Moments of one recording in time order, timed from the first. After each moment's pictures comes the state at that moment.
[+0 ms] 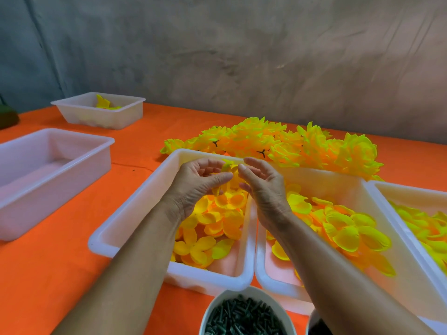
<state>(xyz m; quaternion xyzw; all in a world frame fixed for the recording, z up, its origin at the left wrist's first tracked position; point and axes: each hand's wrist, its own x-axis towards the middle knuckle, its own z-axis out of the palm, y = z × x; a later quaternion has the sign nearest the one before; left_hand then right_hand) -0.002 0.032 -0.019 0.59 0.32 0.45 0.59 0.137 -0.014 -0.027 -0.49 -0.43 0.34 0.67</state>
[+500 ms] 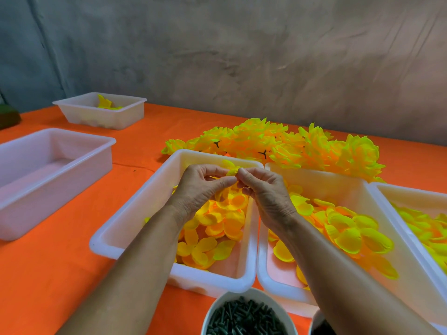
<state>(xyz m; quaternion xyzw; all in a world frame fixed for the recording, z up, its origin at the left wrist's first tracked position) 0.001 0.031 -0.023 0.64 0.36 0.45 0.51 0.141 -0.017 -0.025 -0.46 -0.48 0.40 0.63</state>
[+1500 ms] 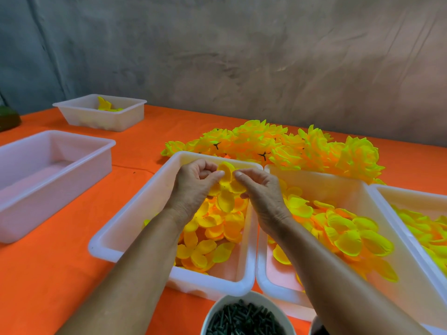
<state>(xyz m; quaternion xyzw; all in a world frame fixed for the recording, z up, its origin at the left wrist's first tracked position) 0.001 0.035 -0.025 0.64 0.39 0.50 0.43 0.132 -0.015 -0.025 -0.53 -0.50 0.30 0.62</state>
